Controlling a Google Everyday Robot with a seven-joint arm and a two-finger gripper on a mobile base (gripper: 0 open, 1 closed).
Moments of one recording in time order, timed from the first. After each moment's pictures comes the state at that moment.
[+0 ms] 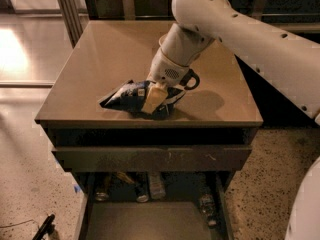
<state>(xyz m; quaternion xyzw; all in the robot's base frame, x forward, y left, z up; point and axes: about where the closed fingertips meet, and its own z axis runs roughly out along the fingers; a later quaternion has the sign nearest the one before) 0.568 0.021 0.823 -0.69 0.68 0.20 0.15</state>
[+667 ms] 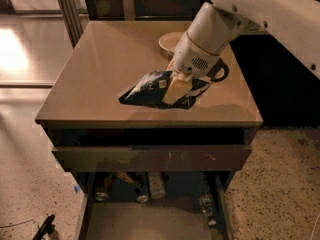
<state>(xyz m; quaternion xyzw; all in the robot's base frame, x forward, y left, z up) 0.534 -0.023 0.877 -0.69 0.69 0.17 0.17</state>
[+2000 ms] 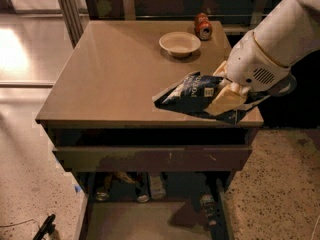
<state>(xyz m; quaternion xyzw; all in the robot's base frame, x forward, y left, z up) 0.465 -0.112 0.916 -0.63 0.74 0.12 0.21</state>
